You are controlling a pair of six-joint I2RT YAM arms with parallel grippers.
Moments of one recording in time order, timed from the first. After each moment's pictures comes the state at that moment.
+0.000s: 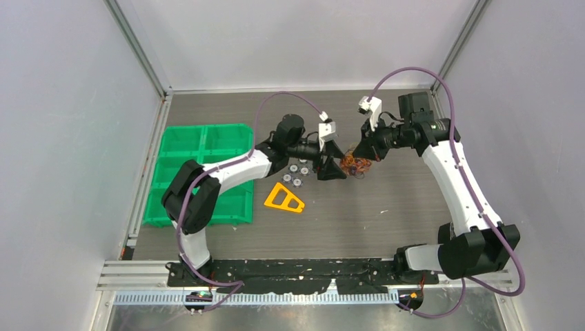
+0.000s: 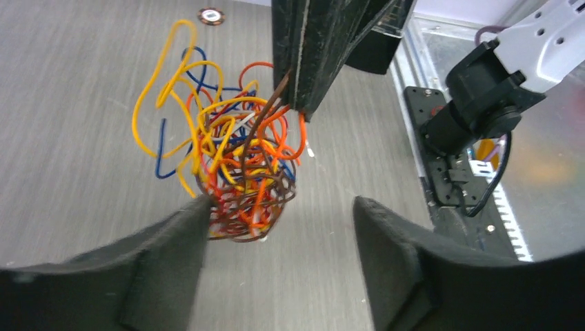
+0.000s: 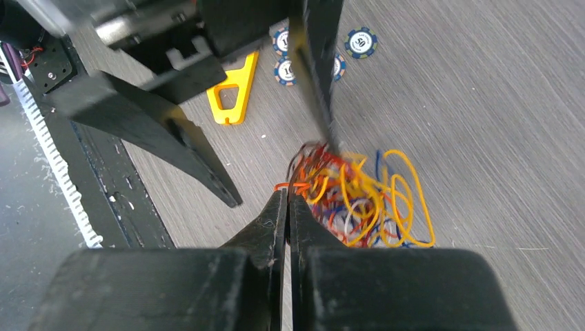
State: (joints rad) left arm -0.73 1.82 1.26 0.30 0.90 0.02; right arm 0.16 1.33 1.38 -0.96 -0.75 -0.51
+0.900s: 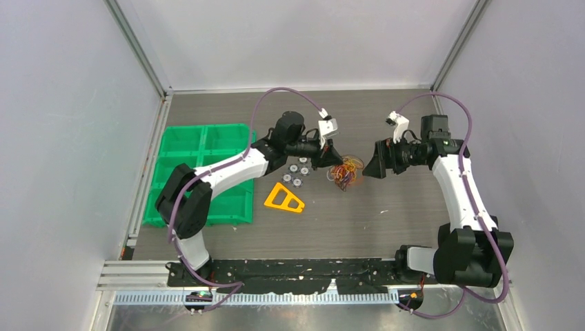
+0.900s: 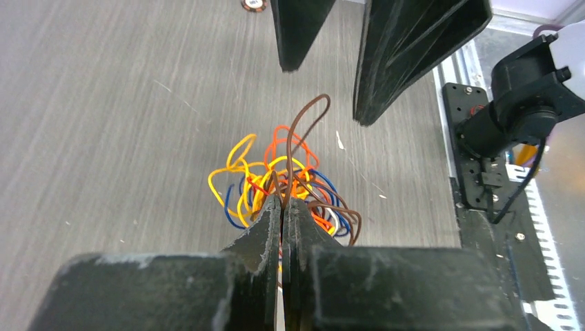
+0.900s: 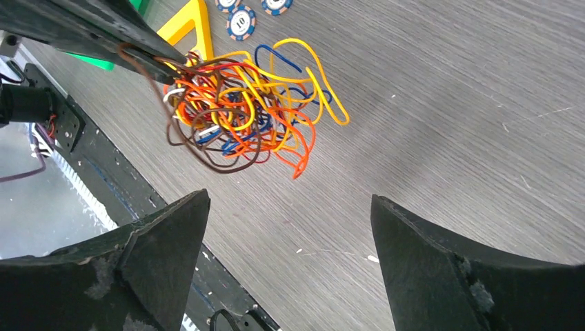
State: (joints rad) left arm -0.75 1.77 1.28 0.16 0.76 0.07; right arm -0.09 1.25 1.11 -0.91 -0.78 -0.36
